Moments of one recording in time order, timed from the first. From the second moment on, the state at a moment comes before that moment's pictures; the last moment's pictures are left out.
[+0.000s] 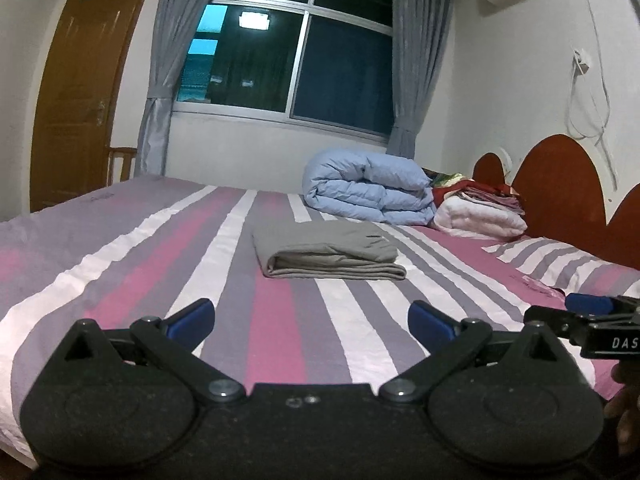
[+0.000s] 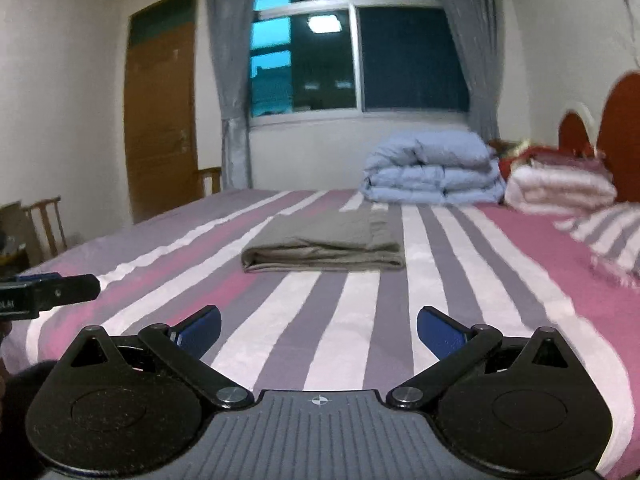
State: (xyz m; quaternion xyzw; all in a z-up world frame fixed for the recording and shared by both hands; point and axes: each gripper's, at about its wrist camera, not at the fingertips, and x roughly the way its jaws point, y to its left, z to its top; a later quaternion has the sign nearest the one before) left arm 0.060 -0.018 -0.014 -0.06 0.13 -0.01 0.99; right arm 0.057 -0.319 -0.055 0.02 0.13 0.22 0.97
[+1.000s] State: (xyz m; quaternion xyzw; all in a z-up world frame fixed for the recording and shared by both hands) left arm 0.067 -0.016 -0.022 -0.06 0.15 -0.01 0.99; right arm 0.075 -0.328 -0.062 0.06 0.14 0.22 0.96
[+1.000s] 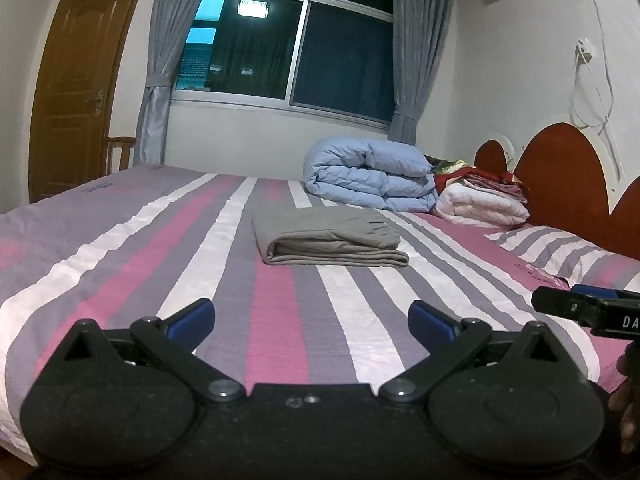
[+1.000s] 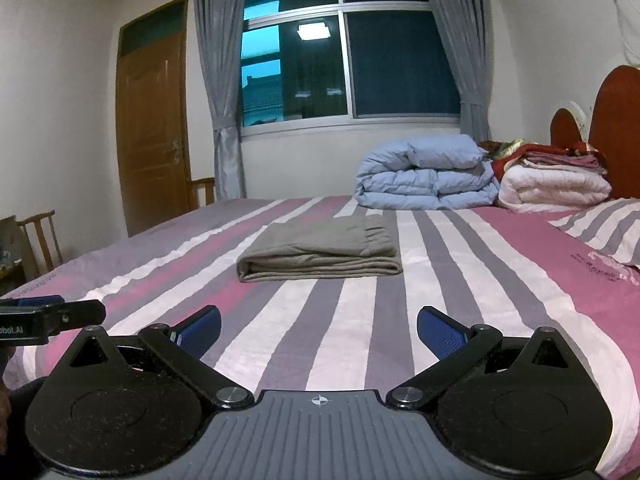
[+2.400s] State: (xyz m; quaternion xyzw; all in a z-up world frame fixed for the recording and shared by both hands) left arm 0.066 -0.017 -0.021 -0.05 0.15 -0.02 0.99; right arm 0.075 -0.328 -0.062 0.05 0.14 0.22 0.96
